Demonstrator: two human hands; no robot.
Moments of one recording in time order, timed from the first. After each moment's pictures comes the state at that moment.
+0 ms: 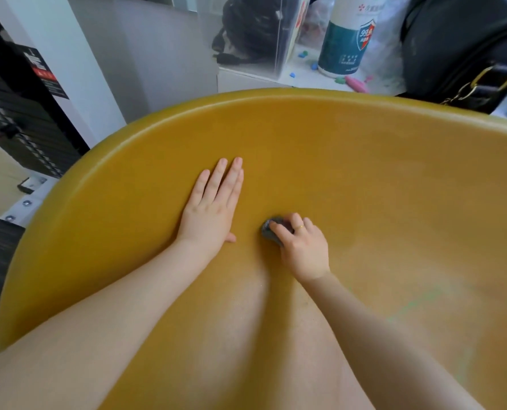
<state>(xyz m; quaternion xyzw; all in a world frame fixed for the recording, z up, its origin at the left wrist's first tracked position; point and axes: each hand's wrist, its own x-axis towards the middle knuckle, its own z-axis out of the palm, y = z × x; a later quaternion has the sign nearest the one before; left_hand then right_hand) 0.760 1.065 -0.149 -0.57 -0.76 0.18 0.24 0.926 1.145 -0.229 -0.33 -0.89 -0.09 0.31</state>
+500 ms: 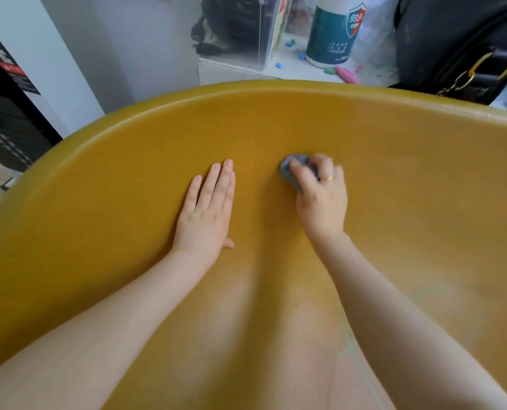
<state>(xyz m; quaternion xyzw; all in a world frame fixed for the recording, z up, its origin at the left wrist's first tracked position) 0.773 1.078 -0.173 -0.58 -0.76 0.15 0.23 0.924 1.208 -0.186 -0.34 -0.82 -0.13 0.45</state>
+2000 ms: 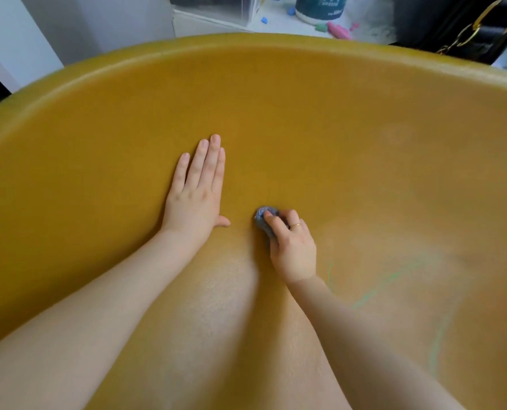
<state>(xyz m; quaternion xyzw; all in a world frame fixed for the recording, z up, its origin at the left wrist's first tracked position) 0.779 1.081 -0.180 -0.58 -0.77 0.14 0.22 0.950 1.123 -0.262 -0.43 -0.85 0.05 0.31</state>
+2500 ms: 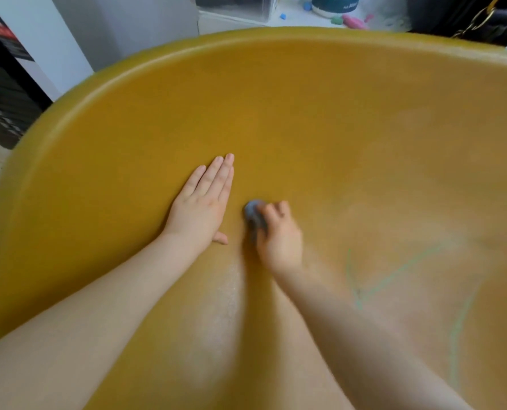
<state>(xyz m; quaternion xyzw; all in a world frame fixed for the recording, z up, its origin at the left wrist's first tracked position) 0.763 1.040 -0.172 -0.66 -0.72 0.19 0.12 0.901 1.079 -0.240 -0.47 -0.81 0.18 0.30</state>
